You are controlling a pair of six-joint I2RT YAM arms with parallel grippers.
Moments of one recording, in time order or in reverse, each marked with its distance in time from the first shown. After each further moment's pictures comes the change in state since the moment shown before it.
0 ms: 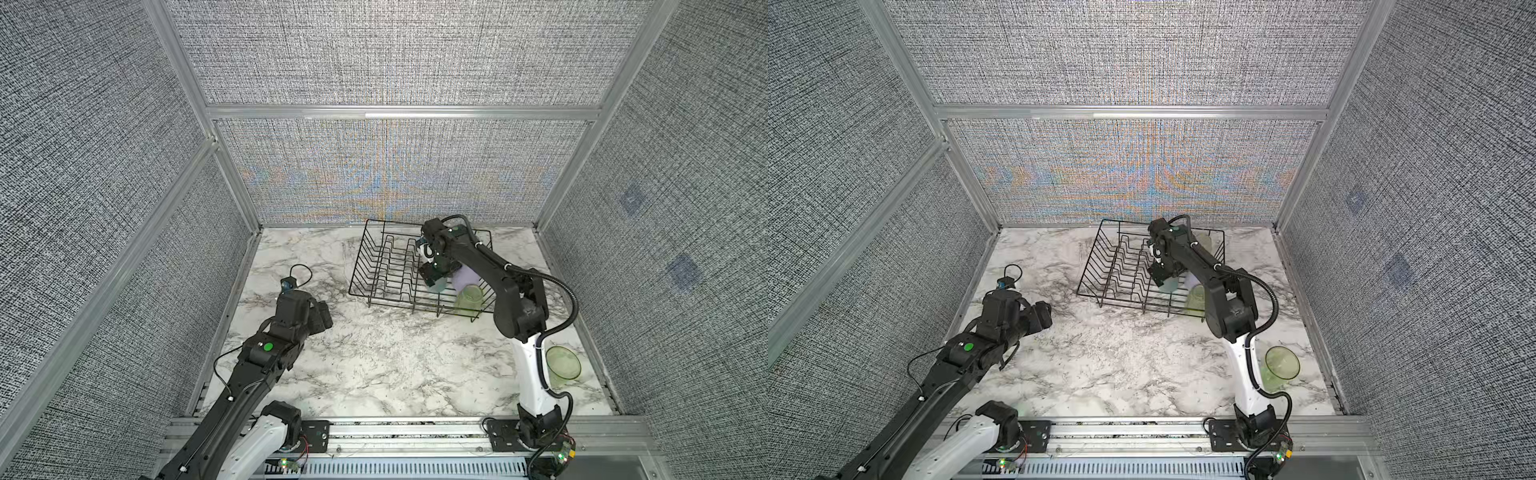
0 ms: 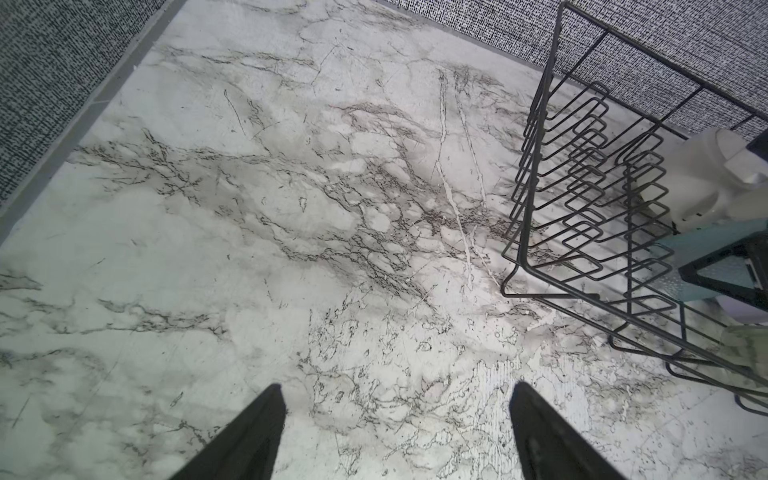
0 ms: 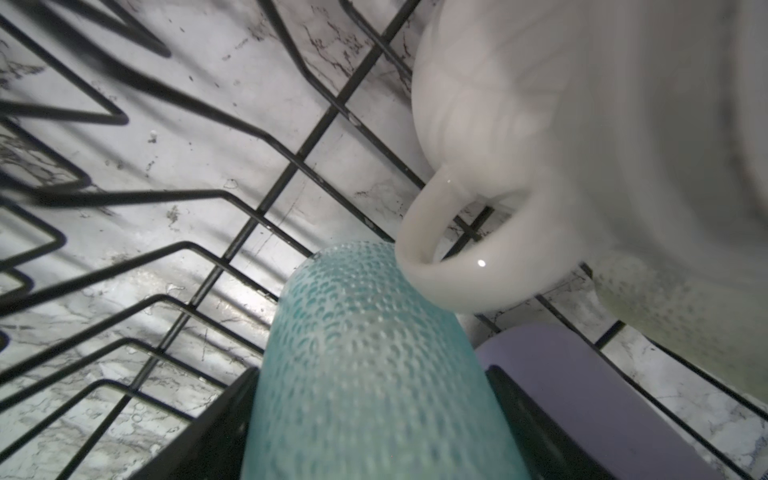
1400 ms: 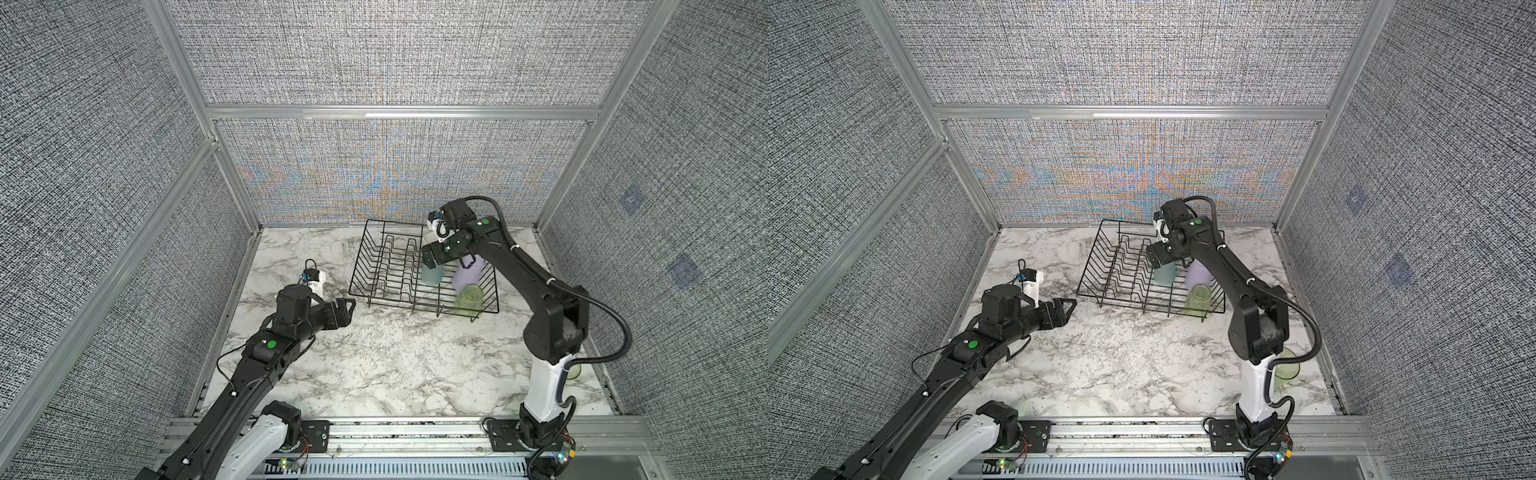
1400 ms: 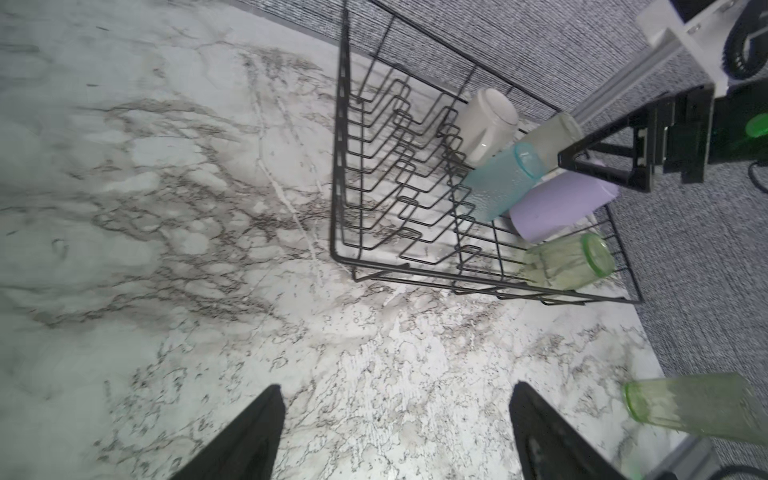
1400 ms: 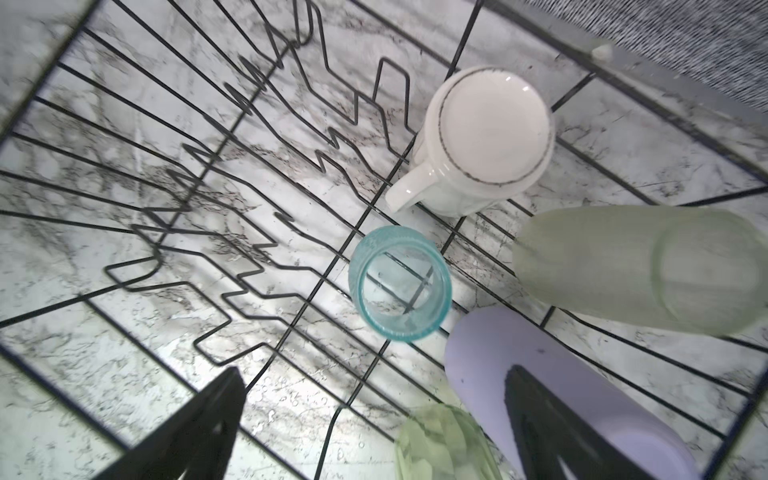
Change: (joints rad) left arm -0.032 0.037 -0.005 0.212 0.420 0.066; right arm -0.016 -0.341 -0.143 0.156 -0.131 0.109
